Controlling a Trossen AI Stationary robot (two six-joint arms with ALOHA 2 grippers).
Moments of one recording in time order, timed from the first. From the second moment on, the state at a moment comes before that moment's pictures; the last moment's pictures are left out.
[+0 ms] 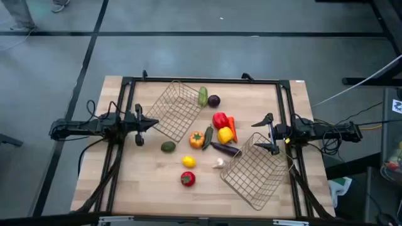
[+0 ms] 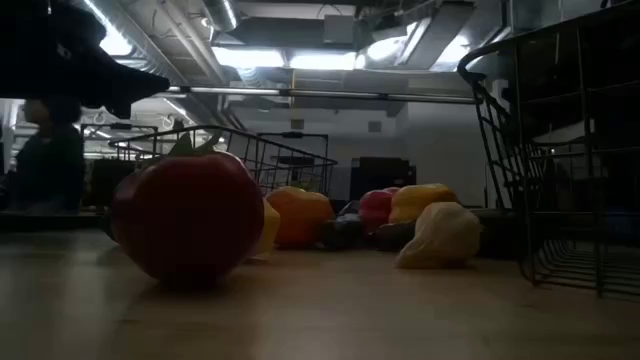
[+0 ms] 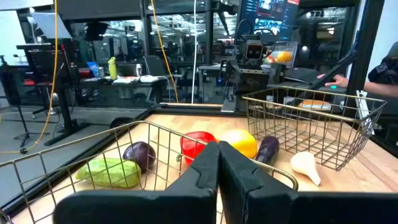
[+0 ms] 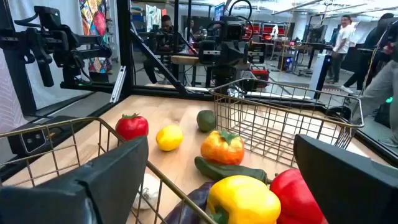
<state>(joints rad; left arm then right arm) 0.01 0.01 0.01 0.04 -0.20 0.02 0.09 0.01 0.02 0.01 -0.03 -0.07</state>
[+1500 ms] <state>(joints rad) 0.01 0.01 0.01 0.04 -0.20 0.02 0.09 0.01 0.02 0.01 -0.02 -0.07</state>
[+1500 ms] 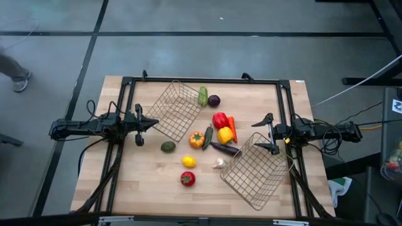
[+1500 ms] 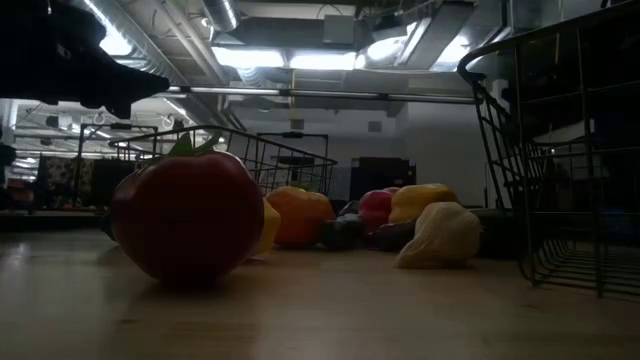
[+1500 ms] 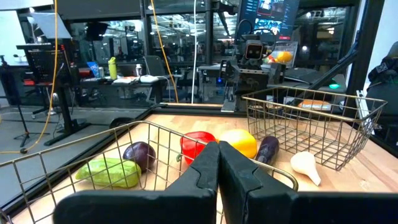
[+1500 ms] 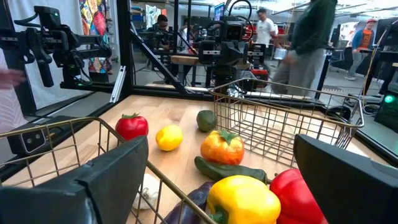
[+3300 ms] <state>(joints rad) 0.01 0.01 0.01 0.04 -0.20 0.02 0.09 0.01 0.02 0.06 -0.05 0.30</state>
